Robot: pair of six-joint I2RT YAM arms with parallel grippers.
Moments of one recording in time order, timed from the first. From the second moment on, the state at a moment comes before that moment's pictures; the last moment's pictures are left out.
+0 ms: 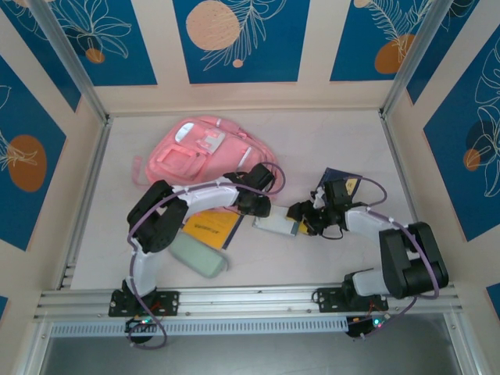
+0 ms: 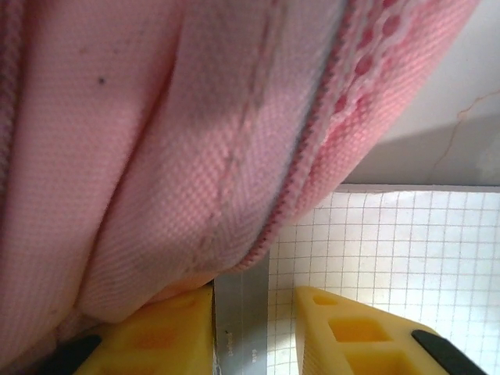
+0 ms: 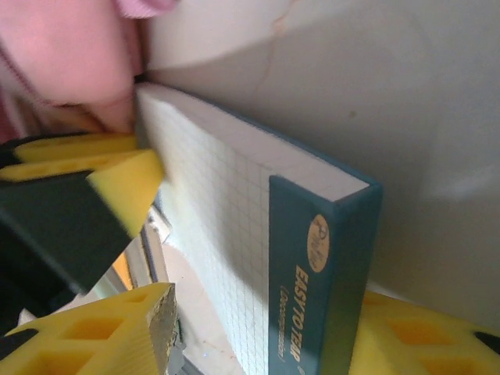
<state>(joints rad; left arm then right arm) -0.85 2.02 1.39 -0.56 0.10 -0.58 0.21 1.33 0.51 -0.24 -0.70 0.78</state>
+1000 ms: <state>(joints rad) -0.83 1.87 1.37 -0.59 0.21 -0.61 0.23 1.13 0.46 -0.19 -0.64 0.87</state>
